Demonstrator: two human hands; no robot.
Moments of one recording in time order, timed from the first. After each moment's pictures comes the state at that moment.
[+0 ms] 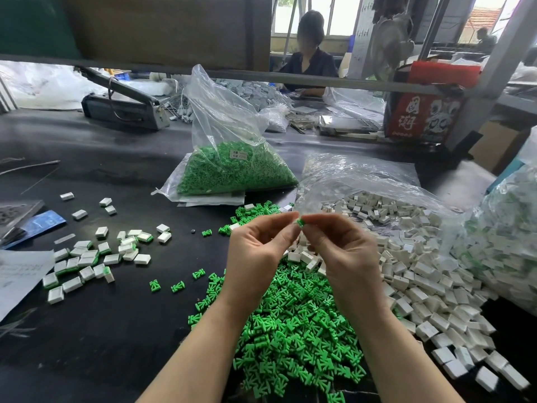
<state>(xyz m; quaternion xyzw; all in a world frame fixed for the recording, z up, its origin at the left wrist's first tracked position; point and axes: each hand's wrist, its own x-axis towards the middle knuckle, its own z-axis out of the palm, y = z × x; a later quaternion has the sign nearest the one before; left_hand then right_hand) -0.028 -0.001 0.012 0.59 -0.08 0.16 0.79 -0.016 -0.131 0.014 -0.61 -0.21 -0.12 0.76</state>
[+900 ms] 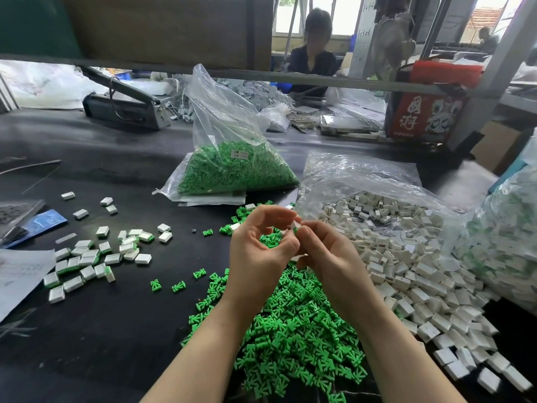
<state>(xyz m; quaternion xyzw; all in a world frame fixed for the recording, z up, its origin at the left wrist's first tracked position) -0.031 -0.002 0.011 0.67 -0.09 0.26 0.69 -0.010 -0.130 0.003 -0.65 -0.20 0.03 0.74</state>
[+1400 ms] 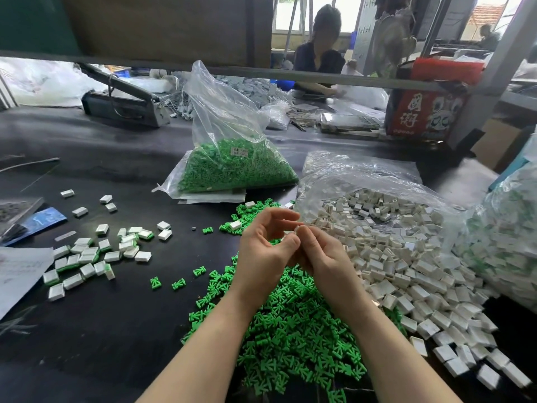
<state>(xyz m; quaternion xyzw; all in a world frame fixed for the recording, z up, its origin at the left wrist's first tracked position) -0.015 -0.005 -0.006 0.62 -0.08 0.16 0.77 -0.002 -0.123 -0.011 -0.69 -0.21 0.00 0.69</state>
